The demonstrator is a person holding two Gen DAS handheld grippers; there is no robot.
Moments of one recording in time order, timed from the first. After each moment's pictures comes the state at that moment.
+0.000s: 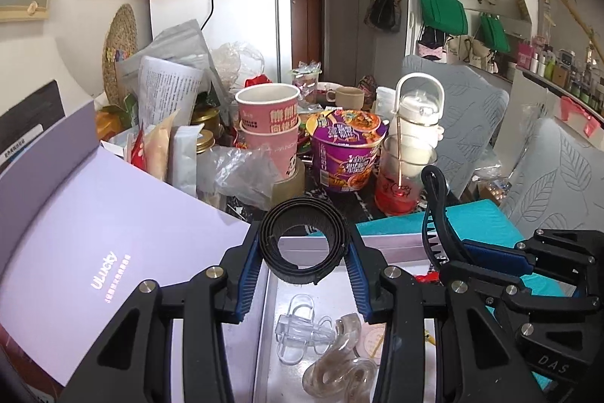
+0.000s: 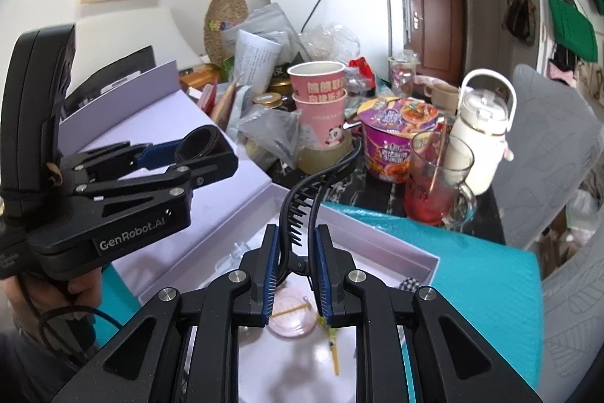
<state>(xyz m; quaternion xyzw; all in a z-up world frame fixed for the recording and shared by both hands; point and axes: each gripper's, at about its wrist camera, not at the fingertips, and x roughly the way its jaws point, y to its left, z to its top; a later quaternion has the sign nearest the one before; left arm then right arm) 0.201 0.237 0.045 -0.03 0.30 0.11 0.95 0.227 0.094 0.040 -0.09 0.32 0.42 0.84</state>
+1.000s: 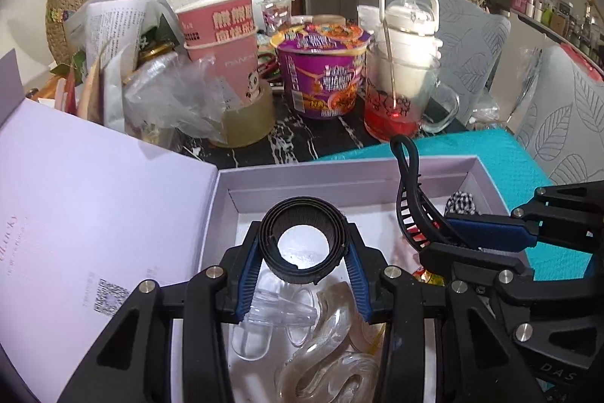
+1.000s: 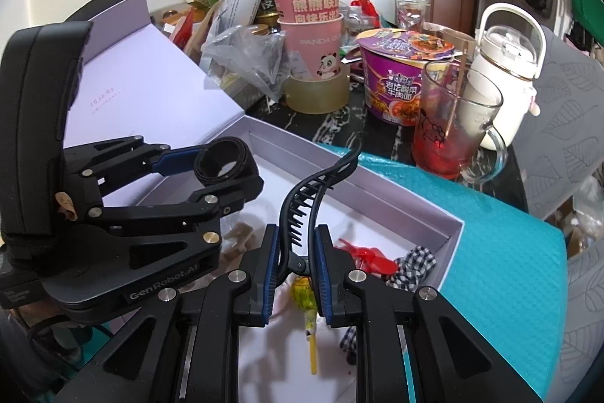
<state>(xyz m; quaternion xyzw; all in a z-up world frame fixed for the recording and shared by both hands) 0.242 0.216 -0.030 -0.01 0.41 0.08 0.91 0.259 0.108 -0.021 -0.14 0.39 0.42 0.81</state>
